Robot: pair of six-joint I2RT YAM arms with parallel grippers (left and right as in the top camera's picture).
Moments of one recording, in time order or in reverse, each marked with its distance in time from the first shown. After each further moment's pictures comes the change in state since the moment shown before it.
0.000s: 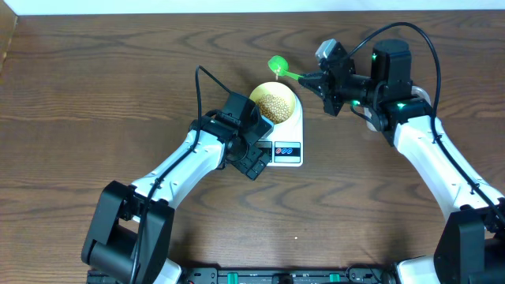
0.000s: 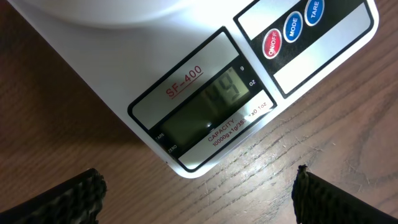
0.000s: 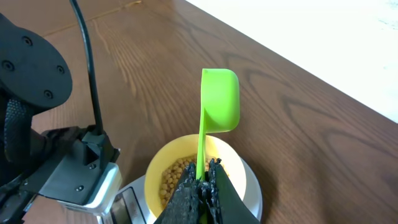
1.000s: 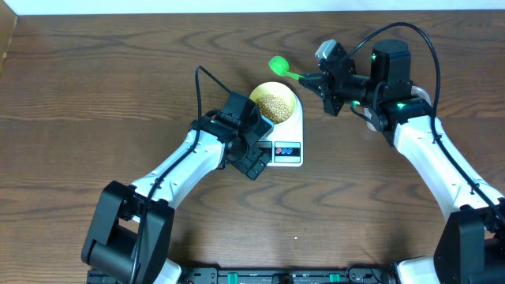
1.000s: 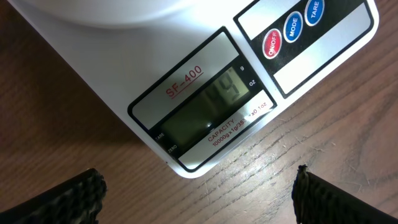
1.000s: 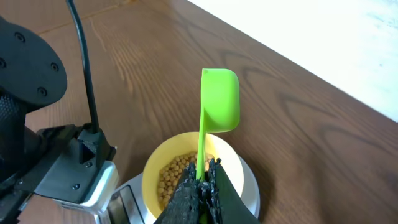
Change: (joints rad) left arm 0.000 0.000 0.000 0.000 0.000 0.000; right arm 0.000 0.000 0.000 -0.007 0.012 0.008
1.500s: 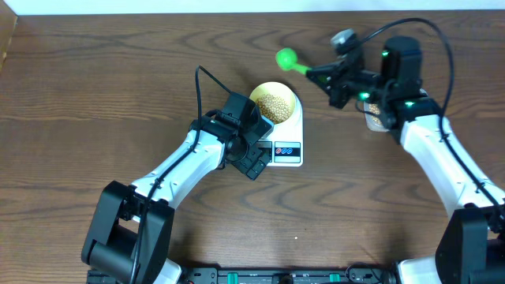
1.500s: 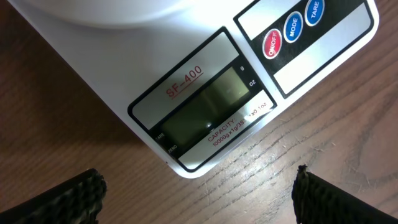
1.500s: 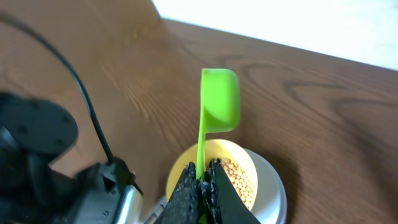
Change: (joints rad) left arm 0.000 0.000 0.000 0.000 0.000 0.000; right arm -0.073 0.000 0.000 0.063 -0.073 0.349
